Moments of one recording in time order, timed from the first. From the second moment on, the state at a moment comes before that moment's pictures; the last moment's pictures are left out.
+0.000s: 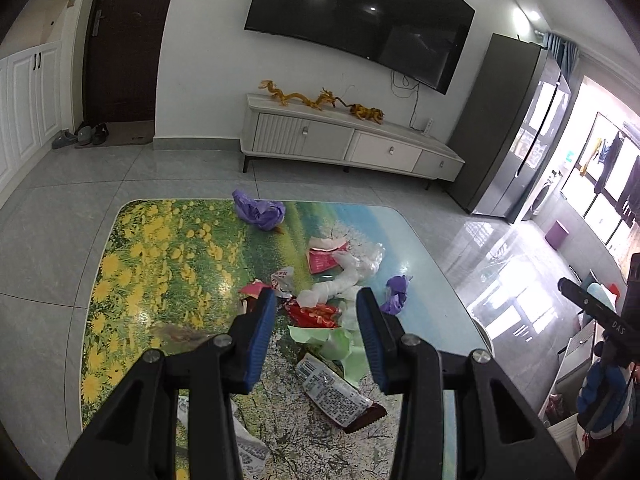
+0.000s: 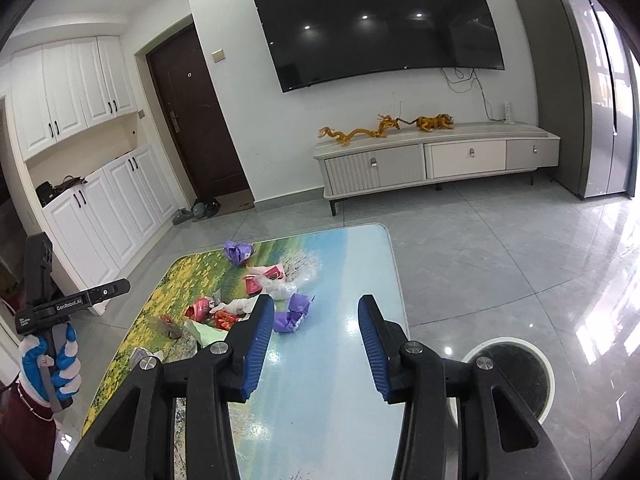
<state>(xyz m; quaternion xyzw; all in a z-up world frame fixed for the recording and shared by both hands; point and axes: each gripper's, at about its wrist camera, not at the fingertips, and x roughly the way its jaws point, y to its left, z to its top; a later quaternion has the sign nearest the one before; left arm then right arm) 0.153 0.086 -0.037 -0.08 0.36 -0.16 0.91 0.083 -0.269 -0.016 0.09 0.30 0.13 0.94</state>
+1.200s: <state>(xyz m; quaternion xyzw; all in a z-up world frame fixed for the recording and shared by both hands) 0.289 -0.011 -0.166 0.07 0.54 -0.26 0.80 0.257 -0.210 -0.166 0.12 0.45 0.22 0.86</state>
